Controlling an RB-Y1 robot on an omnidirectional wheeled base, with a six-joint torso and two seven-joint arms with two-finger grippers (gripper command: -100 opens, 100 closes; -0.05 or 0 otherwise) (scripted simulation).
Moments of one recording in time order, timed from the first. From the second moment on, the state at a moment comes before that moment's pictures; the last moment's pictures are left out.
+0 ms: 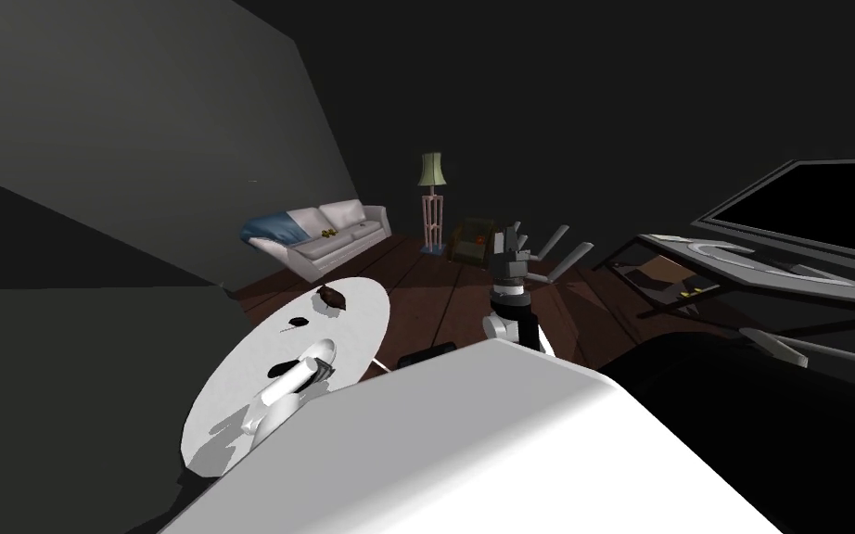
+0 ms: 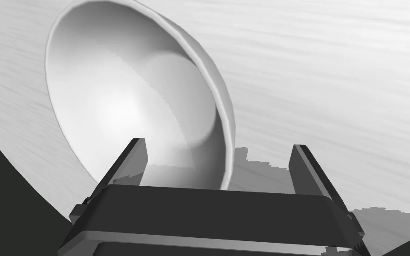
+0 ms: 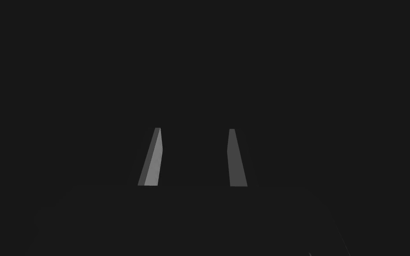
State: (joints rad) left arm -0.03 0.29 0.56 -1.05 0.18 0.80 0.31; right arm 0.53 0.02 0.00 -2.39 0.00 -0.56 0.14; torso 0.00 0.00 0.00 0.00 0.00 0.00
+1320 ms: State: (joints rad) left arm -0.04 0.29 0.56 -1.03 0.17 0.78 0.31; right arm 0.53 0.02 0.00 -2.39 0.00 -0.56 0.14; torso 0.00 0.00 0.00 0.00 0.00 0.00
